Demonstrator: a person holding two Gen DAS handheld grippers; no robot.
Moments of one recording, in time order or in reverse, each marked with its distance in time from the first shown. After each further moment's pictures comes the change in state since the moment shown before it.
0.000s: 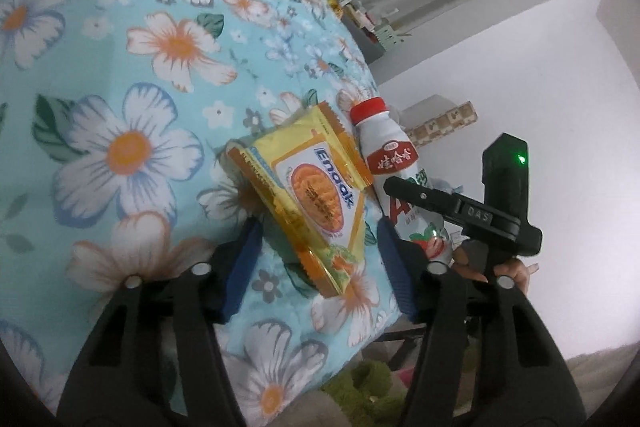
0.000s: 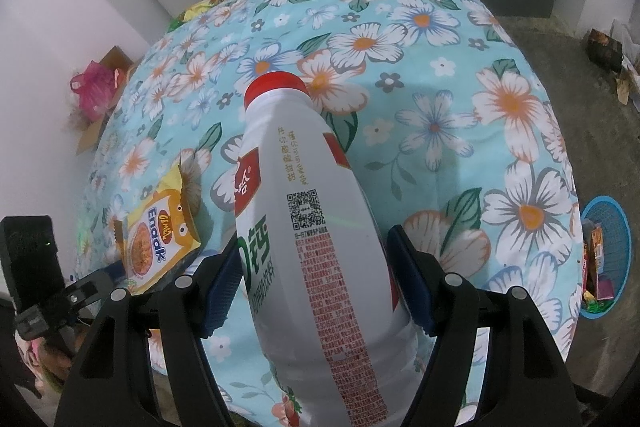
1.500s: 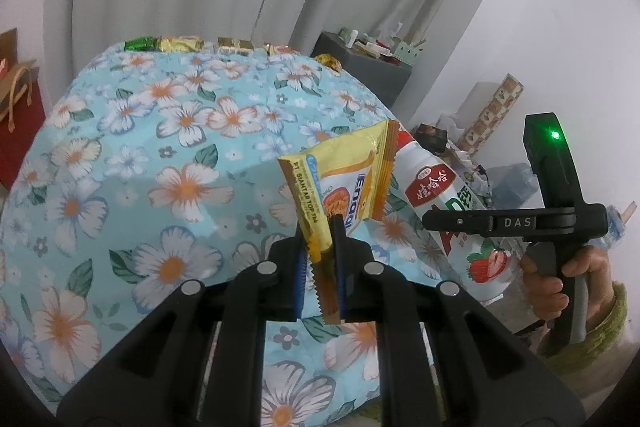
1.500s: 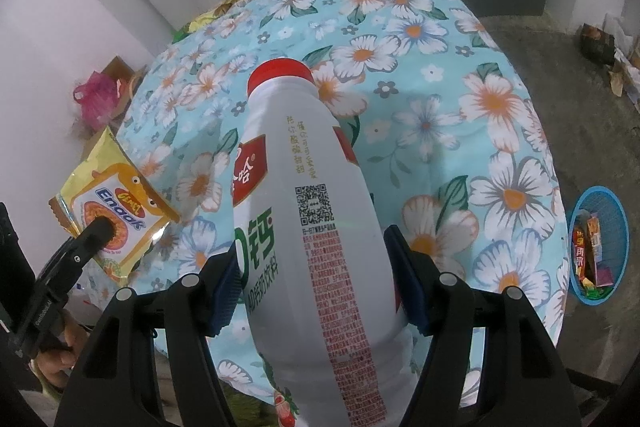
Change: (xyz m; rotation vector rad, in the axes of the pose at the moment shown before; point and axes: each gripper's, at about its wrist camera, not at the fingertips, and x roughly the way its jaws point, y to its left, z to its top) left arm -0.036 -0.090 -0.041 0.401 -0.203 0.338; right arm -0.026 0.006 -0.004 0.028 -0.025 0.012
